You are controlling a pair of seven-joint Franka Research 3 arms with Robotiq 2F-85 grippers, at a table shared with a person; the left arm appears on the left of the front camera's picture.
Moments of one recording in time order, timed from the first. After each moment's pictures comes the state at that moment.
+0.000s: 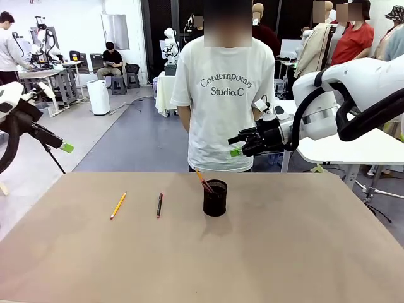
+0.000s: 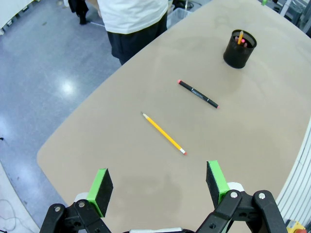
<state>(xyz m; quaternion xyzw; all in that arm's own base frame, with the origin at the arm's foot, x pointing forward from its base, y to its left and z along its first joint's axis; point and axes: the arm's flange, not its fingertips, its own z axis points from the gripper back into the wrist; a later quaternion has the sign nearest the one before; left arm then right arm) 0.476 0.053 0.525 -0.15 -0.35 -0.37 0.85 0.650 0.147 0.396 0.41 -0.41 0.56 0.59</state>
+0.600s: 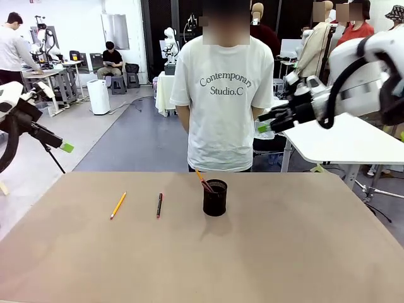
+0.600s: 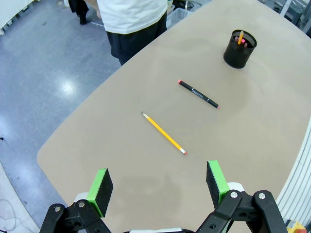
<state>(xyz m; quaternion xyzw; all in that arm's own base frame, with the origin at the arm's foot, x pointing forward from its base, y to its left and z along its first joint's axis) 0.476 0.053 0.525 -0.15 -0.35 -0.37 0.85 0.621 0.052 0.496 0.33 -0.44 0.52 0.66</state>
